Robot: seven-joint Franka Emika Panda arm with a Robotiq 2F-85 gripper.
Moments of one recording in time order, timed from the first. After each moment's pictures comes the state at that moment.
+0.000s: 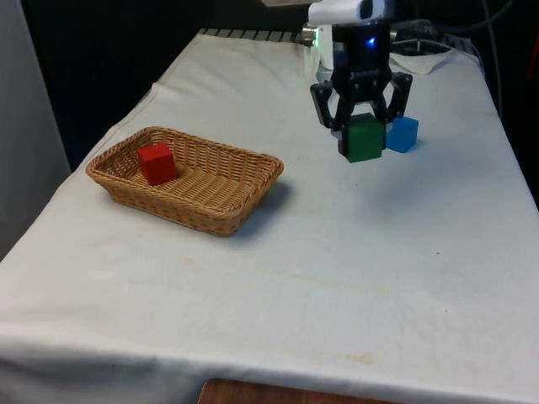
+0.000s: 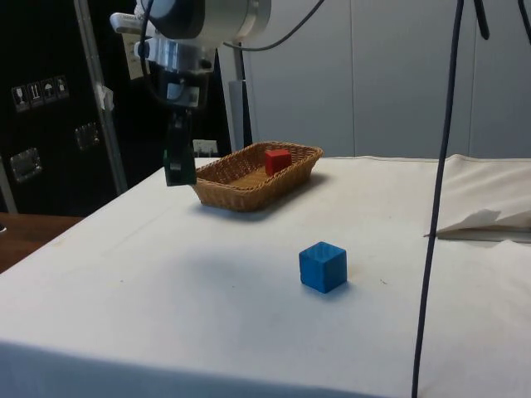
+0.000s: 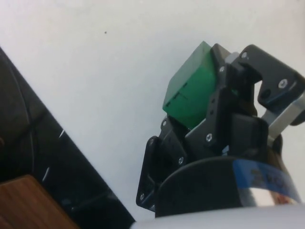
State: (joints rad) arm 0.81 0.48 -0.79 -2.03 0.71 2.51 -0.85
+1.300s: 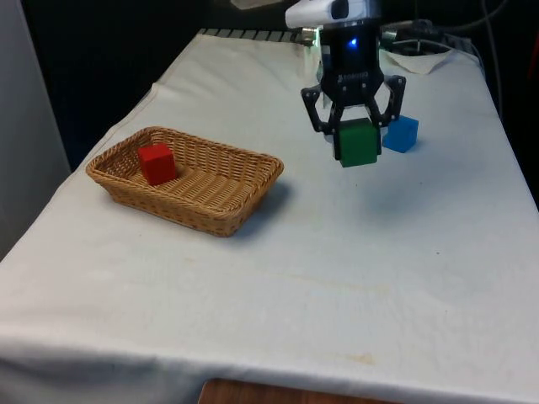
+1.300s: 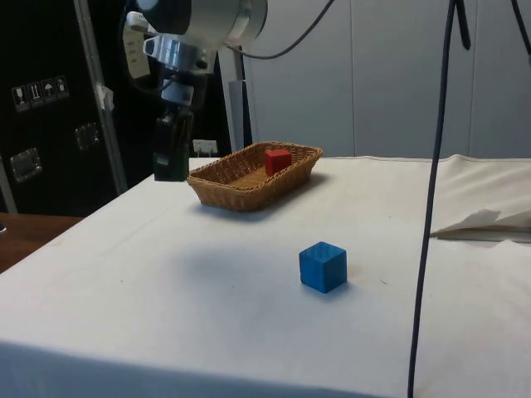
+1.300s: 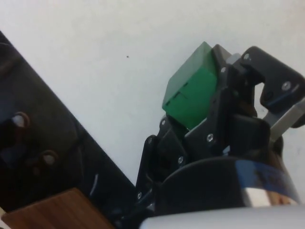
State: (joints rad) arm 0.78 0.51 -0.79 -2.00 0.89 2.52 -0.82
